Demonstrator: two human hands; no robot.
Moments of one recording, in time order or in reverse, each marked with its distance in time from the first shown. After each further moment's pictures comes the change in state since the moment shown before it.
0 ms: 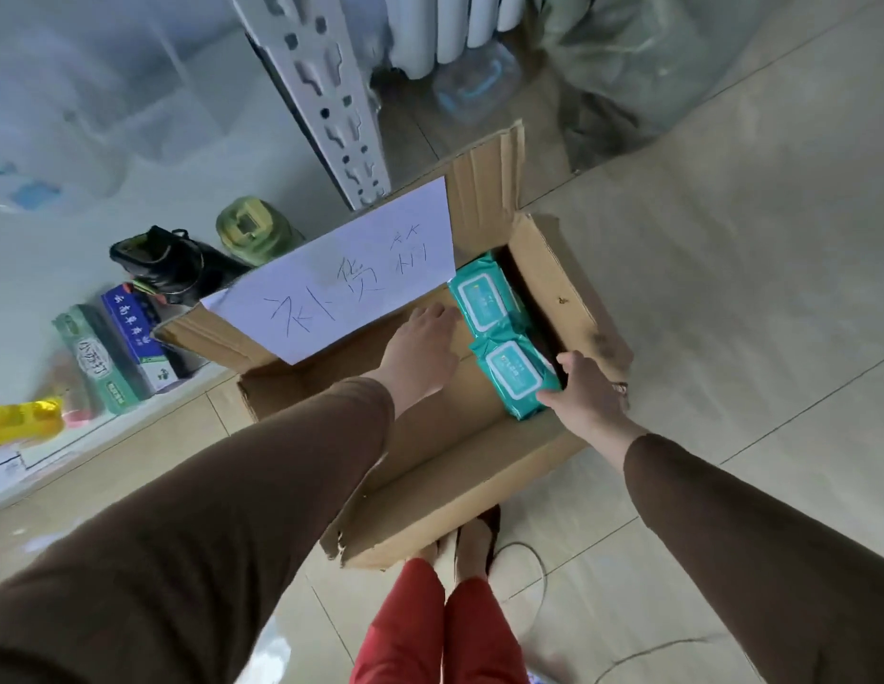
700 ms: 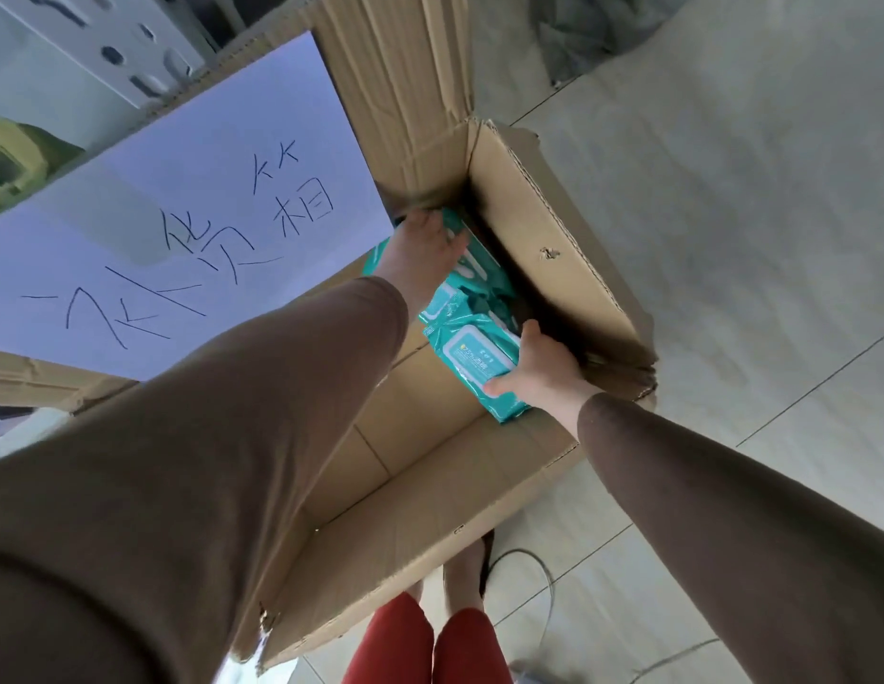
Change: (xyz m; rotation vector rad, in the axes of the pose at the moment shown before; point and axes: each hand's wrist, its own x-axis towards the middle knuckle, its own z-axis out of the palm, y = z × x) left_hand 0.173 -0.009 0.094 1.053 -0.008 0.383; right_hand 0.118 0.041 0.087 -0.150 -0.162 0.016
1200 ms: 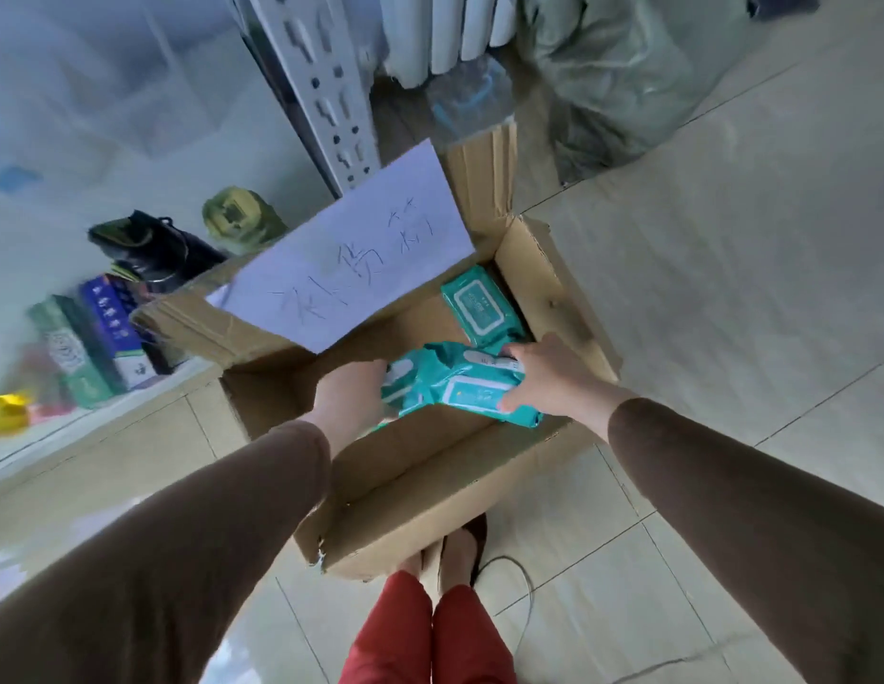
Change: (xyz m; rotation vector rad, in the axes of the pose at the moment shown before) left_hand -0.227 -0.009 -0.025 -0.927 -0.314 -0.475; right_hand -0.125 -0.059 -0.092 -0.224 -0.026 -0.315
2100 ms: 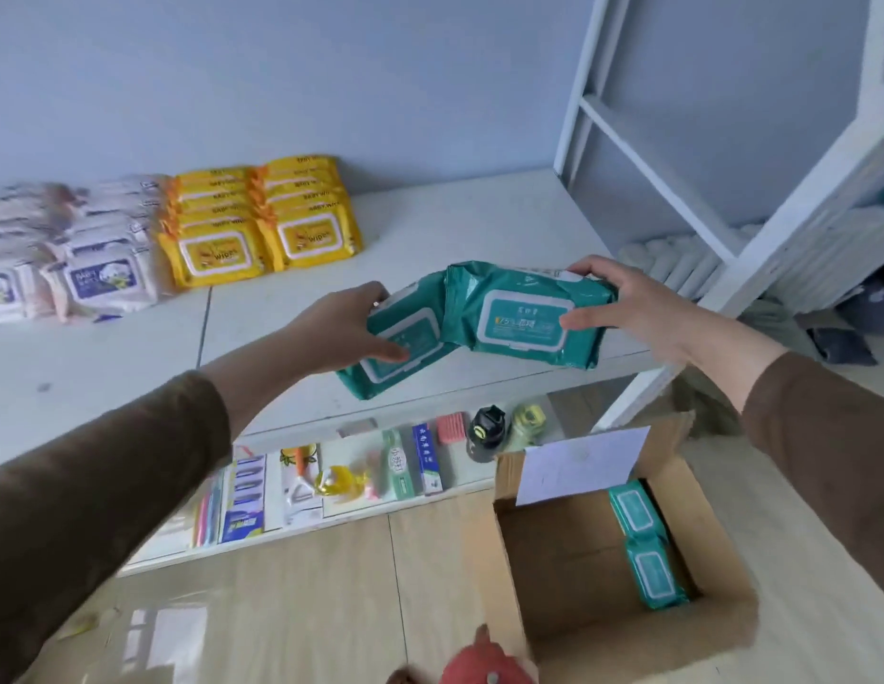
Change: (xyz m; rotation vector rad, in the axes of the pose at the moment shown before) left_hand -0.441 -0.334 -0.414 -0.476 0.529 -0.019; right_hand -0.265 -0.486 -0.283 0.564 0.163 -0.609
